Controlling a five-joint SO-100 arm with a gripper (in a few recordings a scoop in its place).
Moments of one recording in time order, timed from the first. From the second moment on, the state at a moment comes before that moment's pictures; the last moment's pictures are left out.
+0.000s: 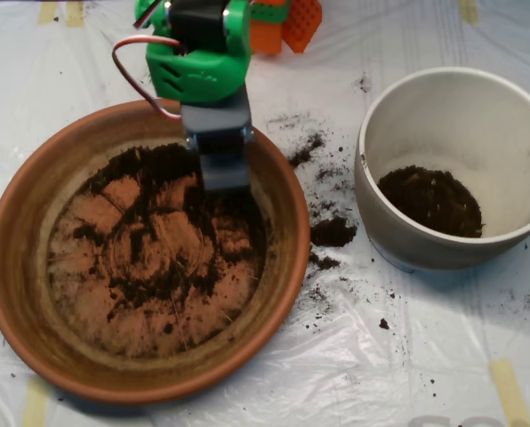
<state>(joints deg) 14.8 96.1 103.9 76.5 -20.0</state>
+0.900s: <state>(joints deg) -19.1 87.2 51.9 102.2 -12.7</state>
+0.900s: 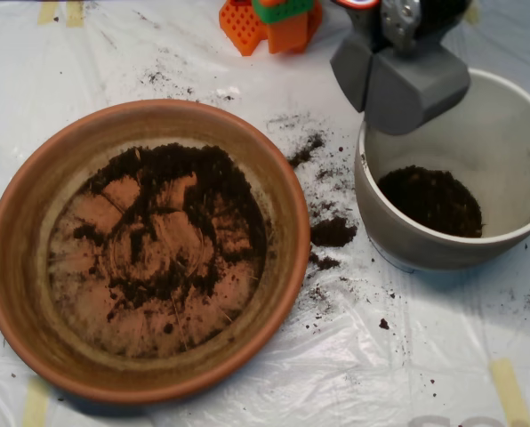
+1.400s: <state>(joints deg) -25.2 80.3 49.8 102.7 -13.1</state>
